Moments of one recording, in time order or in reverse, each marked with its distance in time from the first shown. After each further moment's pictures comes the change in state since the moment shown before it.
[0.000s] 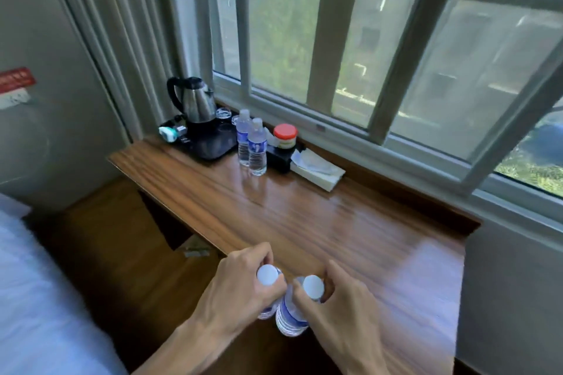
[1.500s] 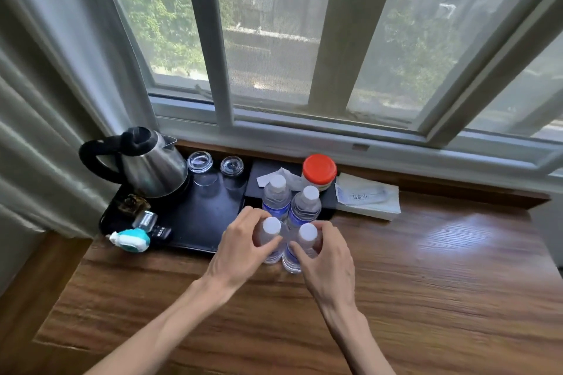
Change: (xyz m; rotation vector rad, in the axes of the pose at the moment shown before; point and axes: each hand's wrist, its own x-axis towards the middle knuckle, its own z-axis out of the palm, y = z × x) left_hand 0.429 -0.290 -0.054 -0.204 -0.371 0.261; right_hand 0.345 -0.132 0.291 -0.070 0.258 0.438
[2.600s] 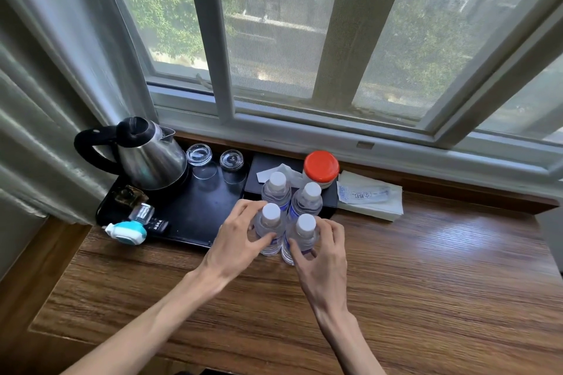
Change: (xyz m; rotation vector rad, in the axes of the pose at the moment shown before) left_hand 0.010 -0.016 0.005 -0.068 -0.049 -0.044; right_hand 0.006 0.016 0.018 0.183 0.041 -0.061
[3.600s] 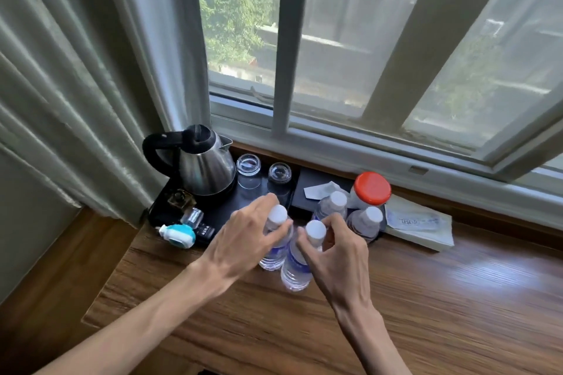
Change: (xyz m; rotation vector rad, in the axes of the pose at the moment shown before) left_hand -0.001 -0.010 -0.099 0.206 0.071 0.138; right_hand 0.020 -0.099 0.035 -0.090 -0.045 -0.207
